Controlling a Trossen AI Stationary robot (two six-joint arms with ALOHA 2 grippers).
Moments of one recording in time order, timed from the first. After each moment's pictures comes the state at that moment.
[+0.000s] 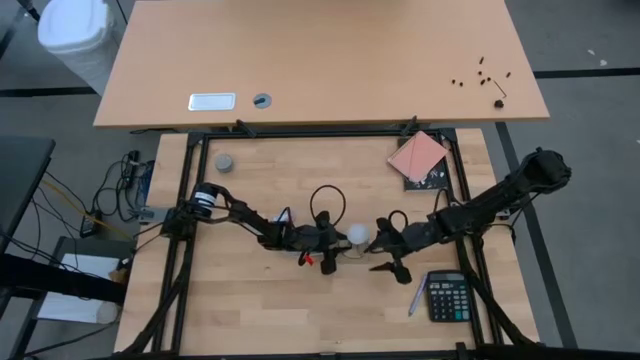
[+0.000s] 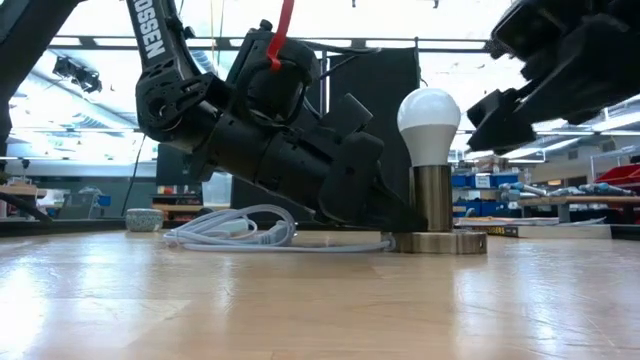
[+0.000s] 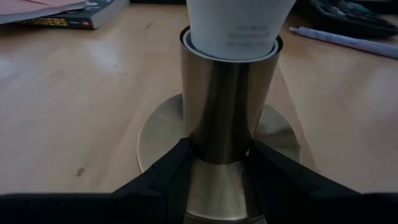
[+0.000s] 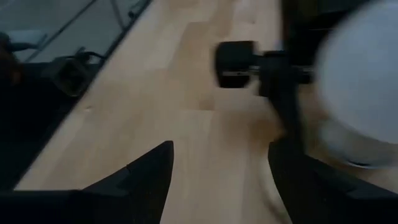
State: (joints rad) left arm -0.16 2.17 0.96 0.83 -0.23 -0.13; right arm 0.36 1.26 0.42 0.31 0.06 0.23
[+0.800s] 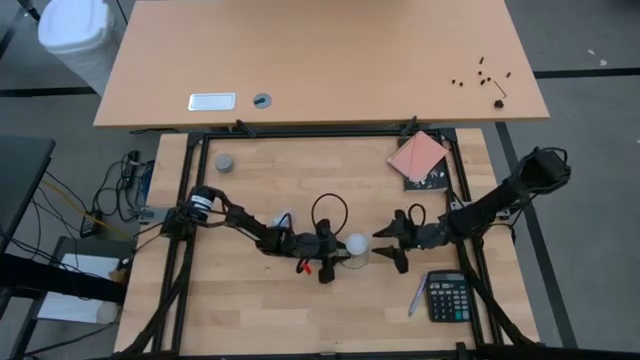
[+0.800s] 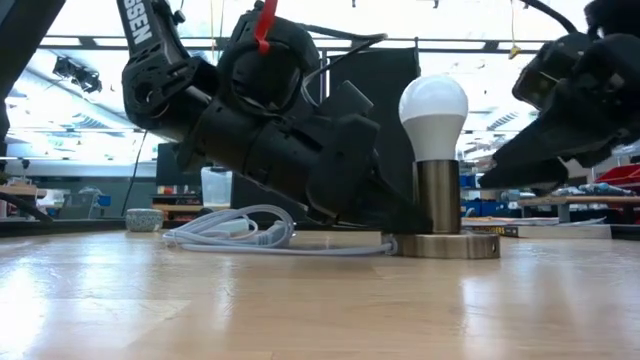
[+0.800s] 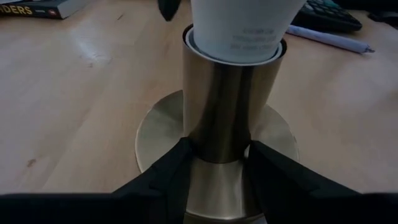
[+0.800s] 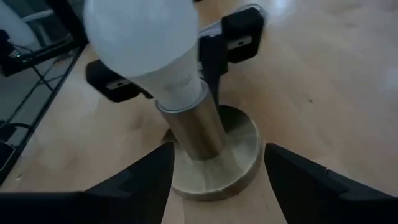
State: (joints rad) left arm -0.21 2.15 0.96 0.77 -0.21 -0.18; right arm 0.42 1.26 0.16 0.64 0.40 0.54
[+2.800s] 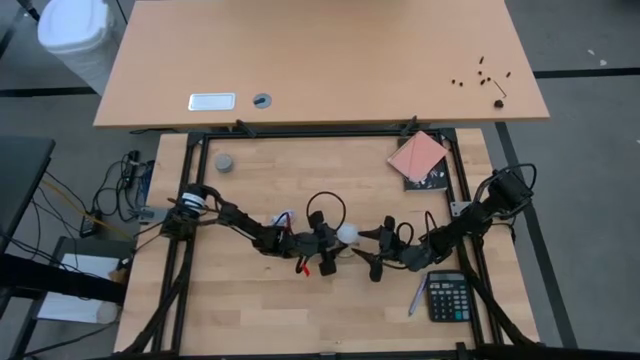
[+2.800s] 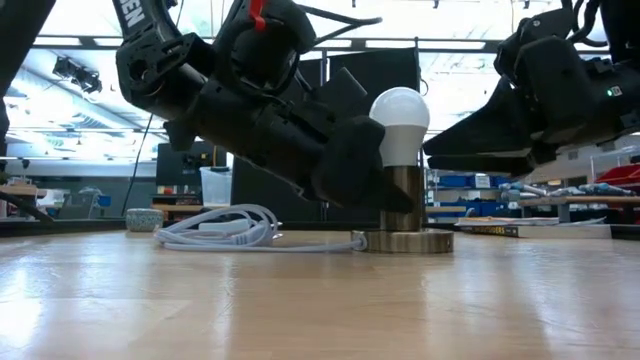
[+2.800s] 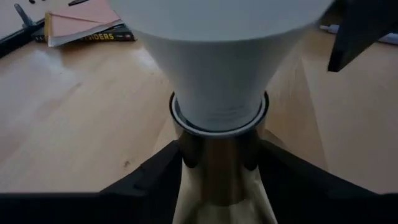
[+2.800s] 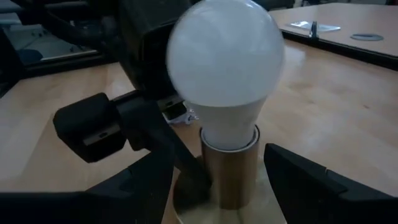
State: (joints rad) left arm -0.22 2.07 0.96 0.71 -0.45 -0.10; right arm 0.53 1.72 0.38 1.00 0.84 0.36
